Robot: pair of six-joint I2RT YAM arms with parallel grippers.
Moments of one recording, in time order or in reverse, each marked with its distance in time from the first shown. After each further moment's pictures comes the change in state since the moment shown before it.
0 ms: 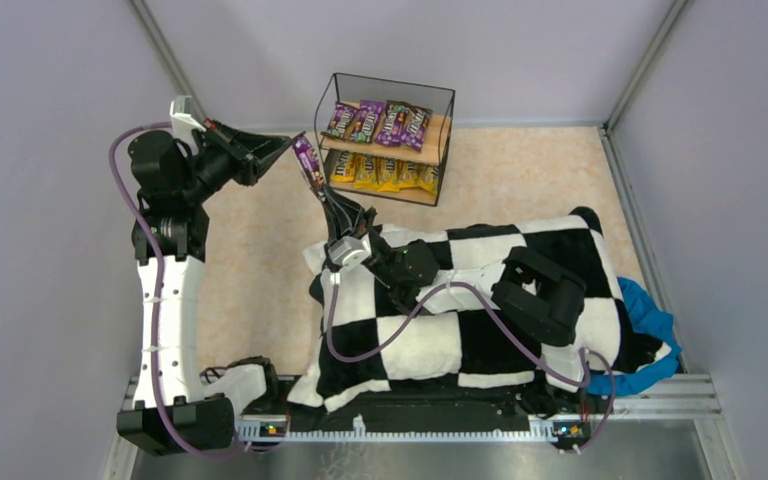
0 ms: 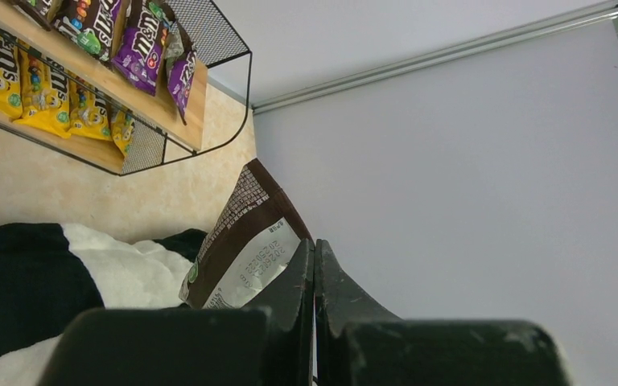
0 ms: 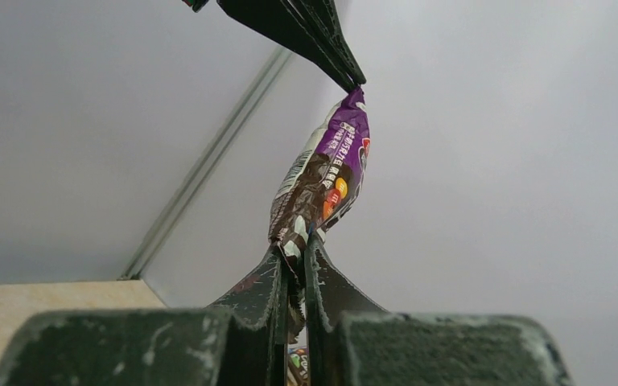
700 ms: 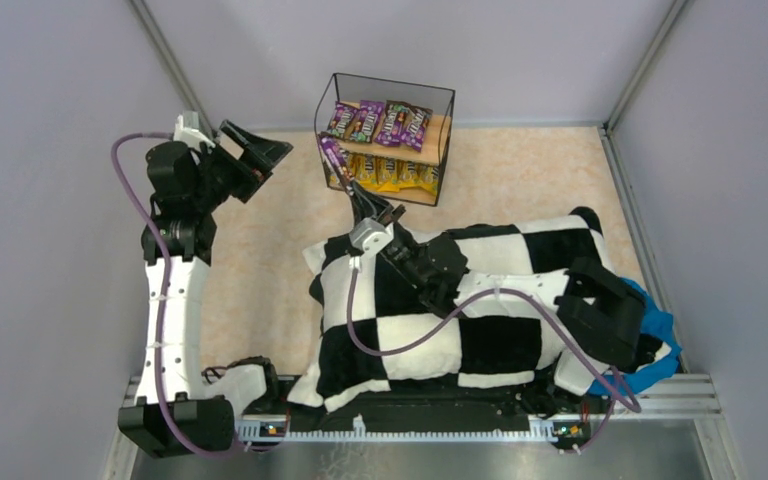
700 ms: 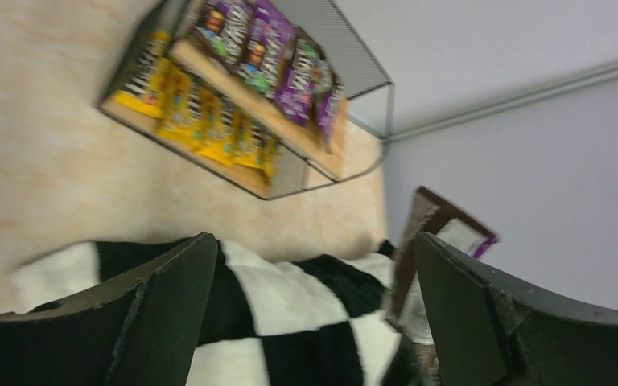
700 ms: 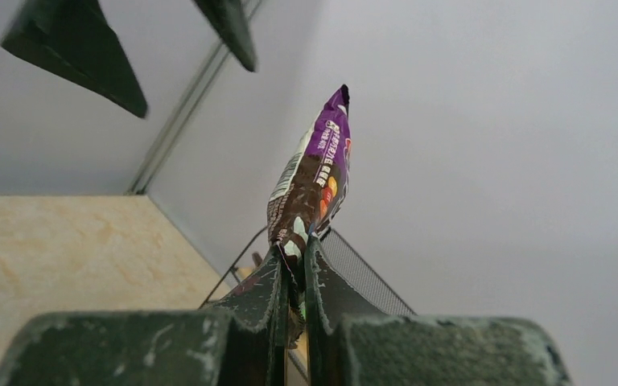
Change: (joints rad) left arm -0.001 -0.007 -0.093 -0.065 -0.190 0.265; right arm -0.014 -0.261 -0.152 -0.273 0.108 0.037
